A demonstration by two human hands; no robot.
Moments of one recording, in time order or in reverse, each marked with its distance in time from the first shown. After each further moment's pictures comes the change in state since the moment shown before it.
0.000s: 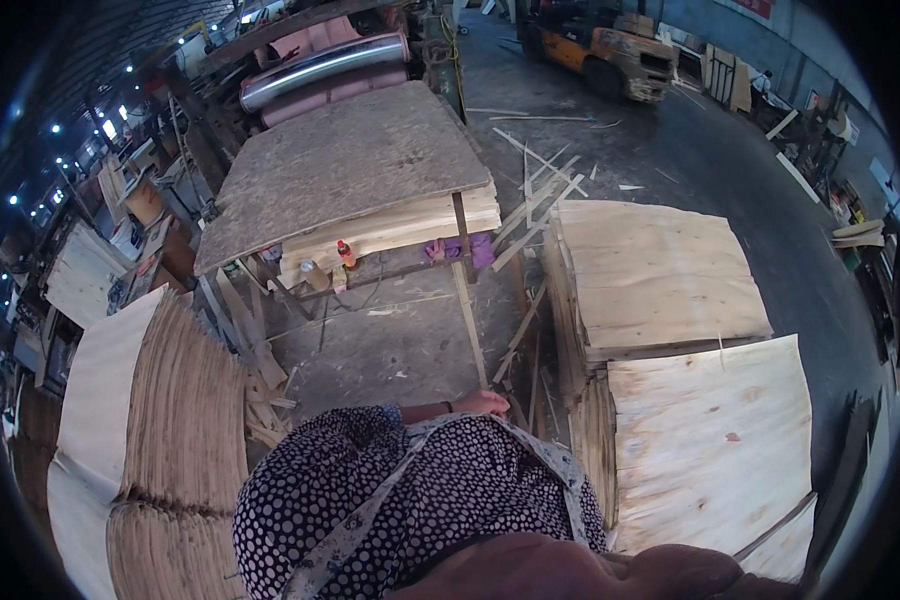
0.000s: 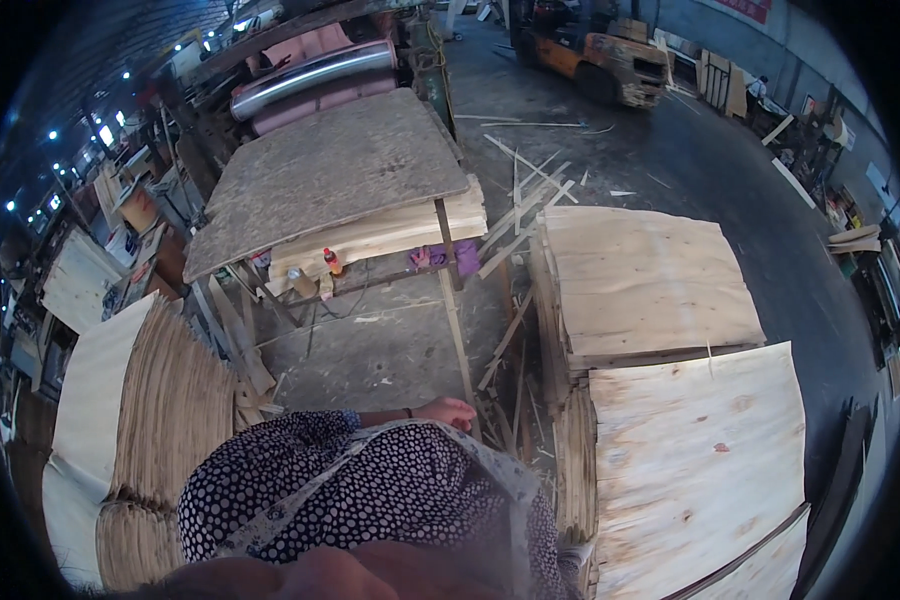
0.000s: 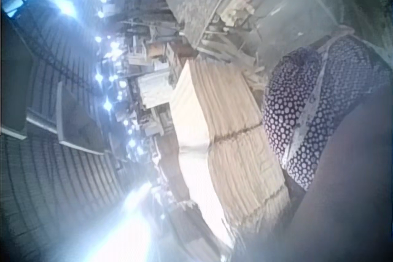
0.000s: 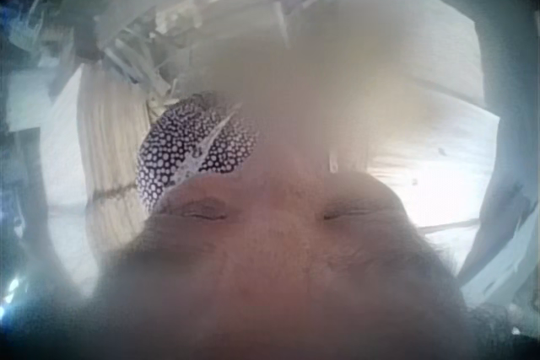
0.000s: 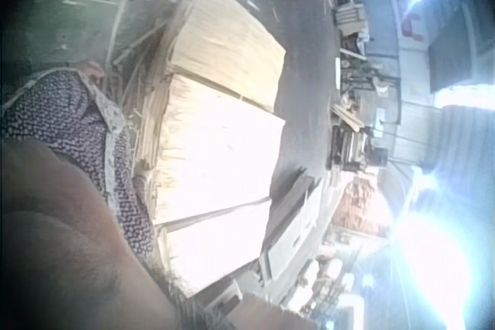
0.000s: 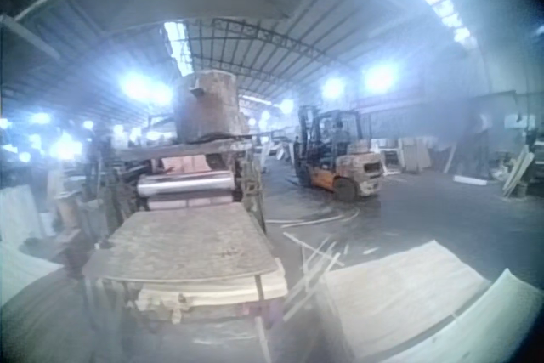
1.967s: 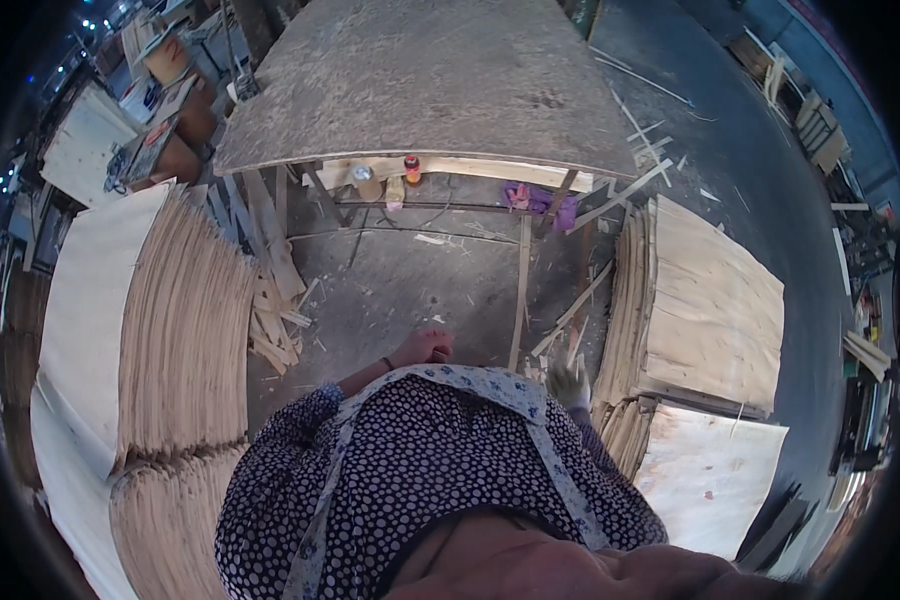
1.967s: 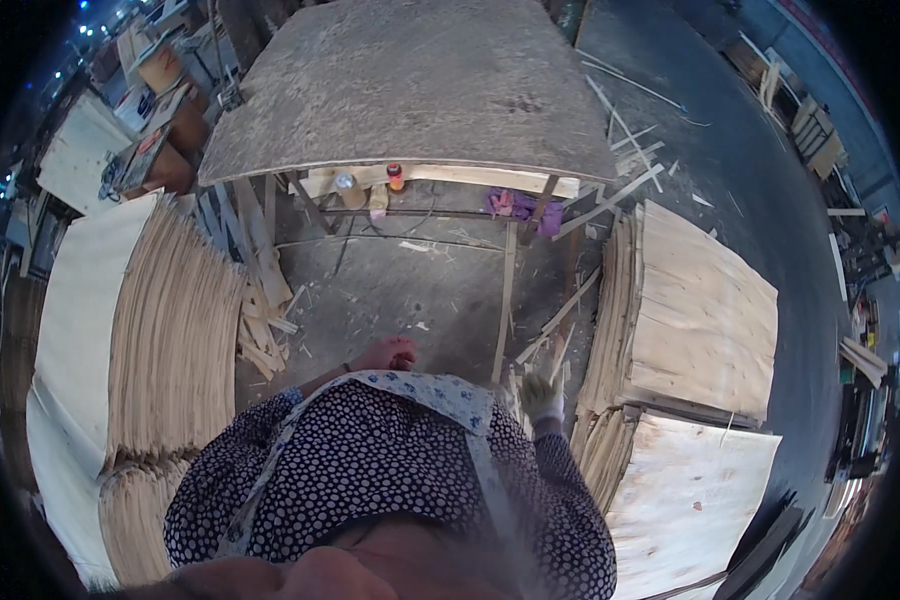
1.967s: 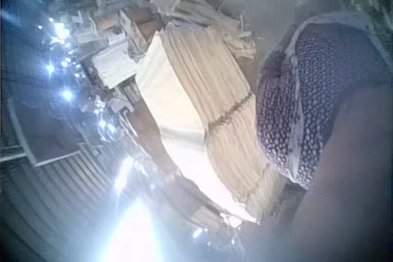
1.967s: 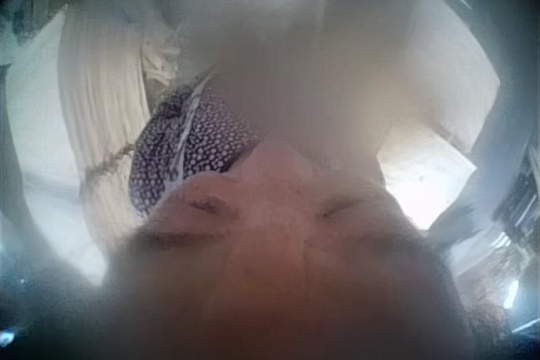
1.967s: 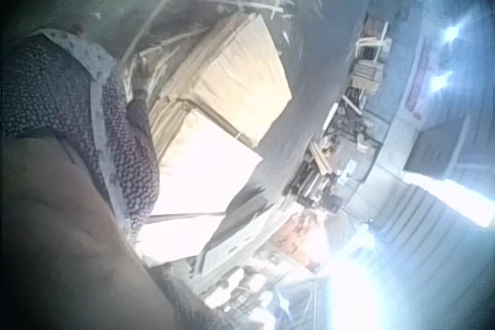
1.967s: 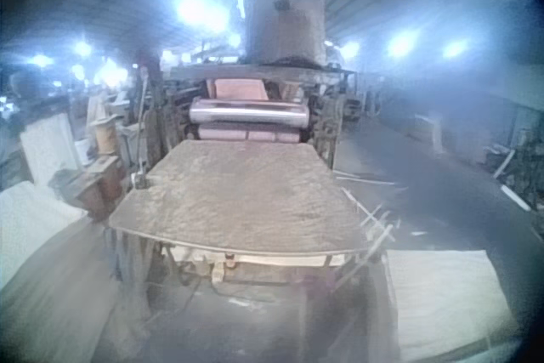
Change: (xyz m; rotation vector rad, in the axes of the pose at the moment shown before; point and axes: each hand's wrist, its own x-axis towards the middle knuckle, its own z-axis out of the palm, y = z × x) left_hand -0.128 -0.028 -0.480 -0.670 0.394 0.035; right_hand 0.533 -0.363 -0.123 -0.049 -0.323 -0.619
